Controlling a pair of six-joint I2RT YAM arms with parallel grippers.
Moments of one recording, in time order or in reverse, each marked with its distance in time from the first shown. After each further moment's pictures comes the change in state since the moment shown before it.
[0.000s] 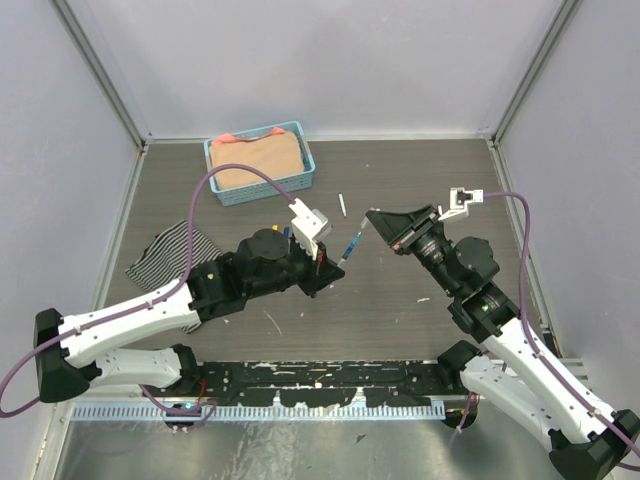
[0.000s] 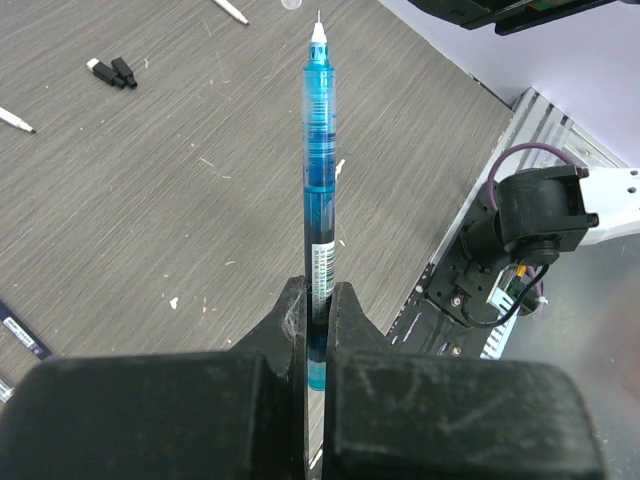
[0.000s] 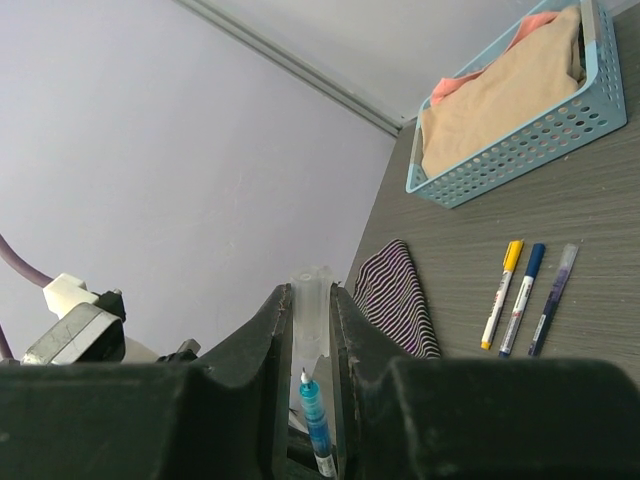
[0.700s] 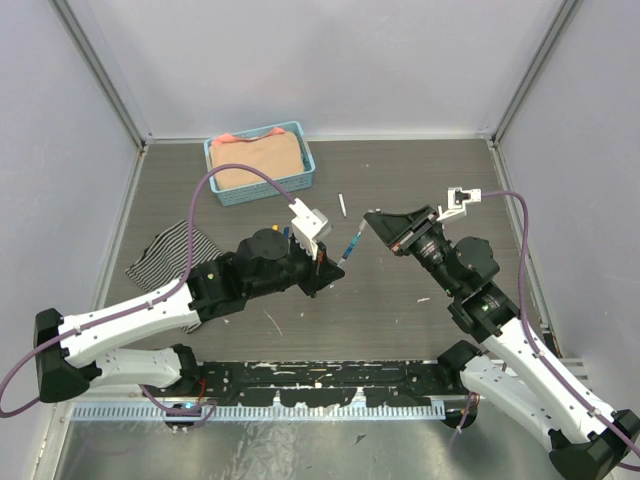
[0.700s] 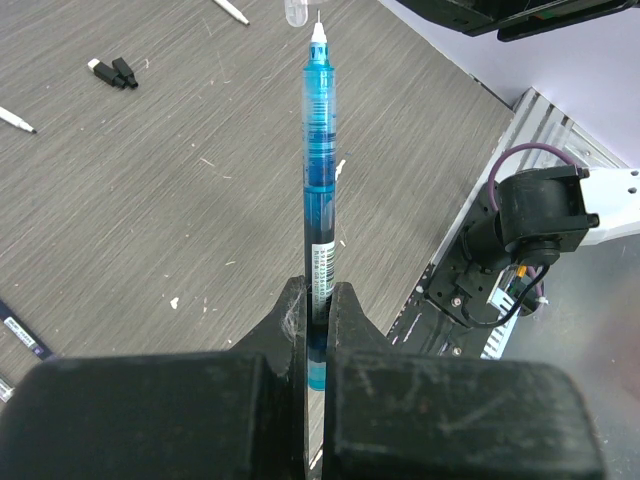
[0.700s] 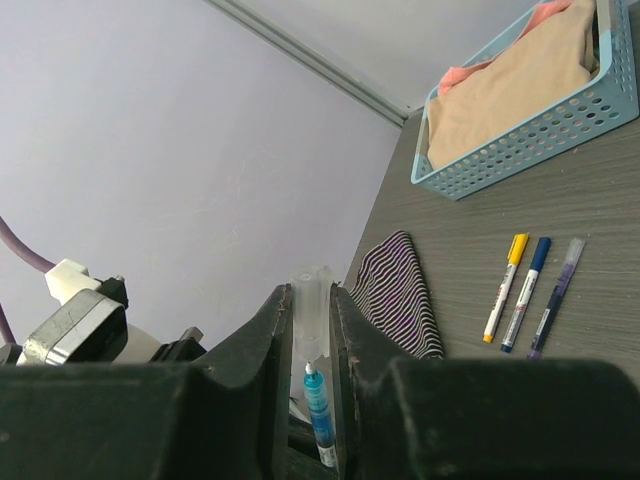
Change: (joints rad) left arm 0.000 0.000 0.000 0.000 -0.002 0.000; right arm 0.000 0.000 0.000 0.000 -0.031 -0.010
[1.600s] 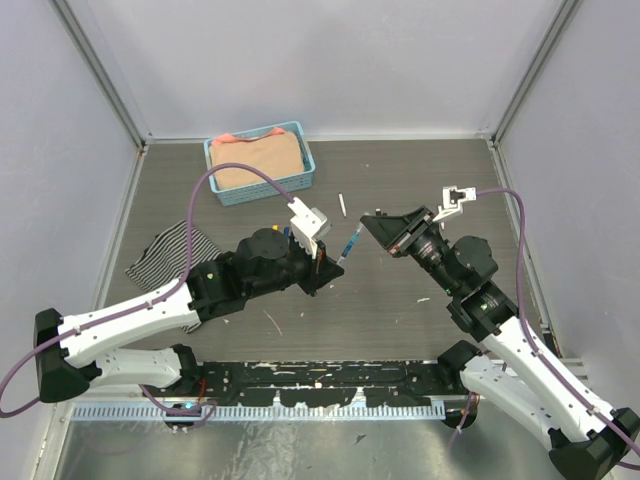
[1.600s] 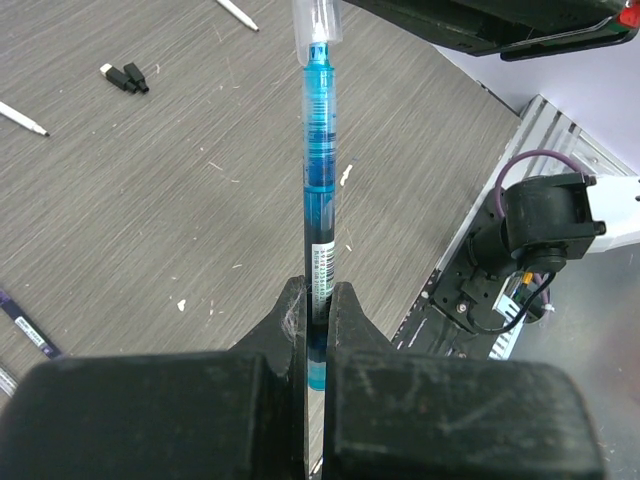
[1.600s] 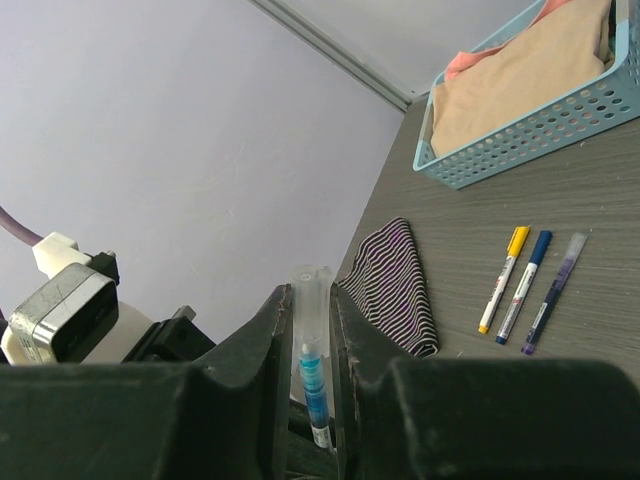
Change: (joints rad) left arm 0.000 0.000 0.005 -0.001 -0.019 0.003; right arm 0.002 0.008 0.000 0.003 -0.046 -0.034
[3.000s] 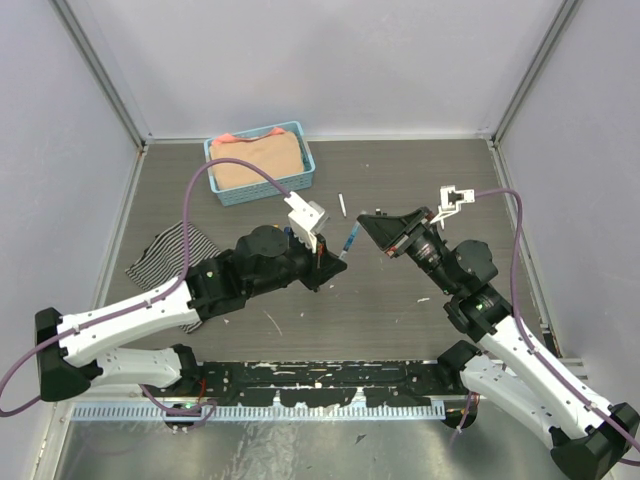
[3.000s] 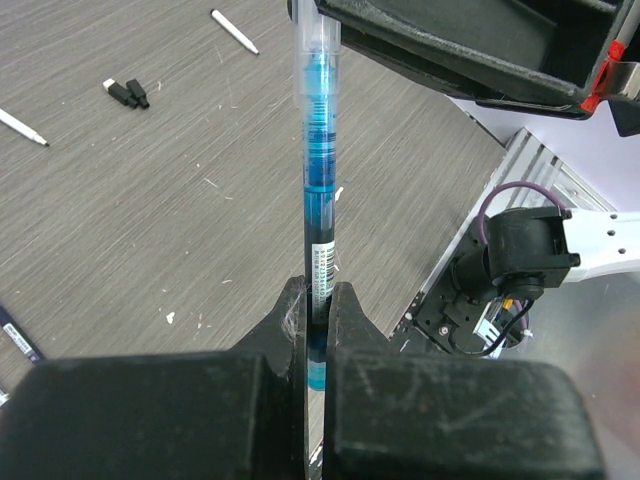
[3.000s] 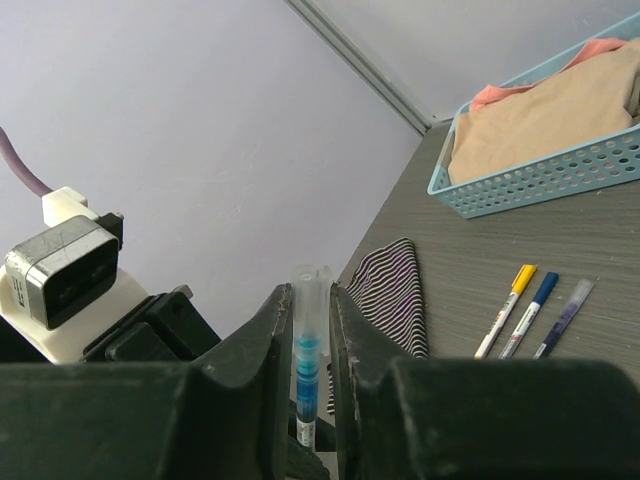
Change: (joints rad) left arm -0.003 0.009 0.037 0.007 -0.036 -0.050; right arm 0.021 0.009 -0.038 0.138 -0.031 -0.098
